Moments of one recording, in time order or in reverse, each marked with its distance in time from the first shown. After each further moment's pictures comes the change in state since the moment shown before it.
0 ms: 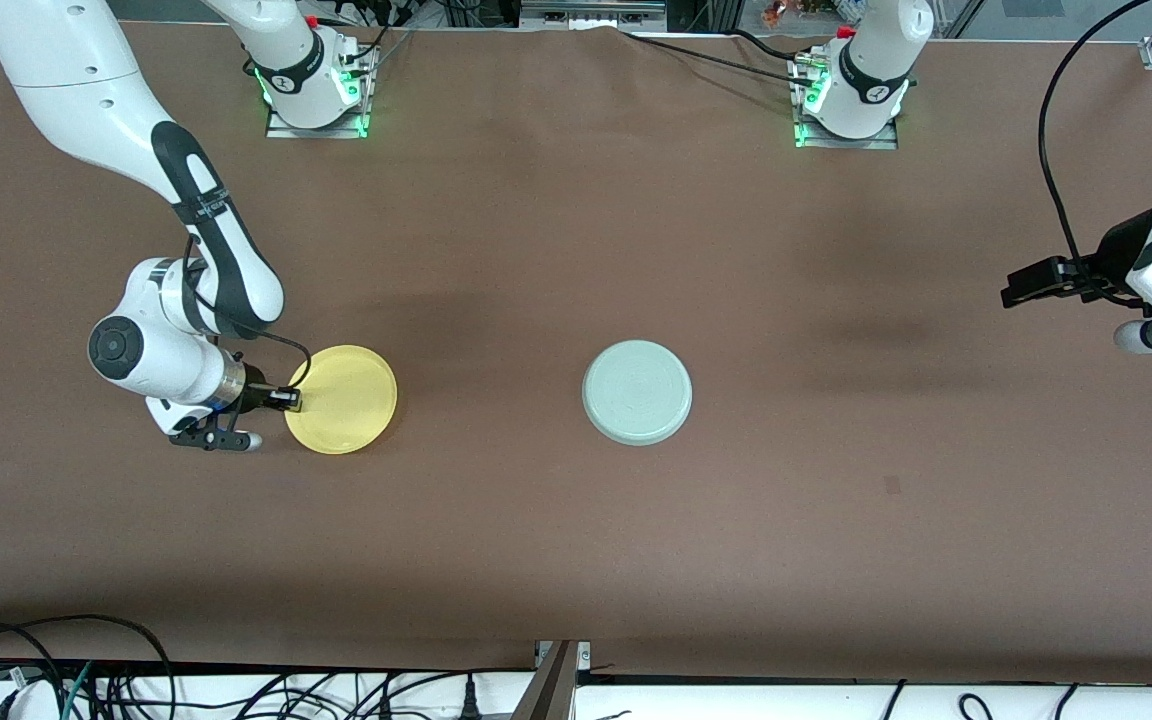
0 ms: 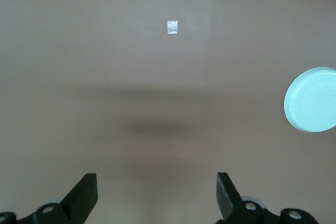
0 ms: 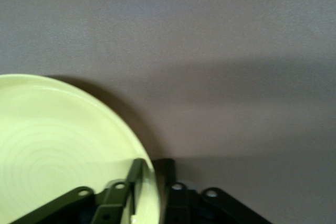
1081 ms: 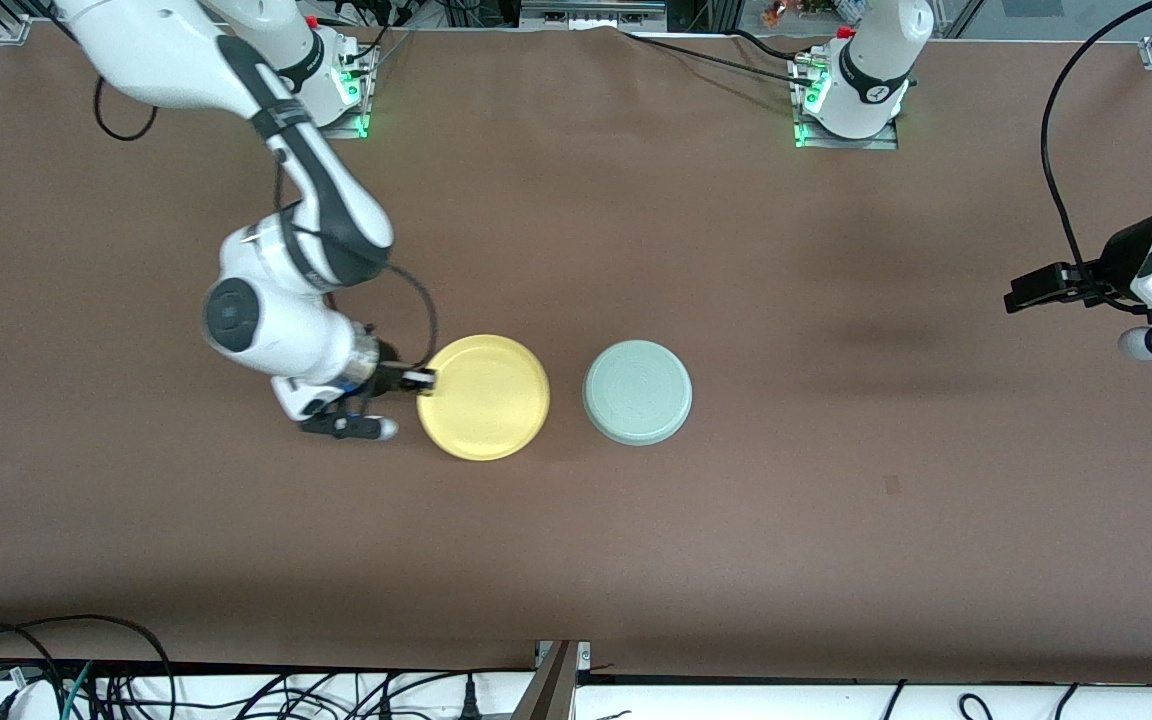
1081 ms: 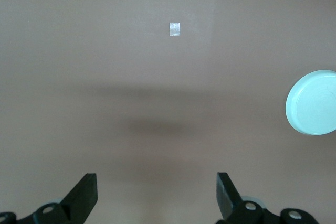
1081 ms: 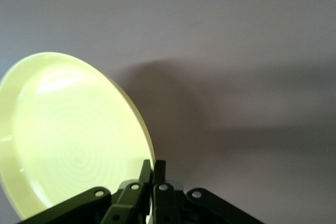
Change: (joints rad) left arm 0.005 0.014 0.003 0.011 0.000 0.000 0.000; right arm 0.179 -0.021 0.268 0.234 0.046 -0.141 0.453
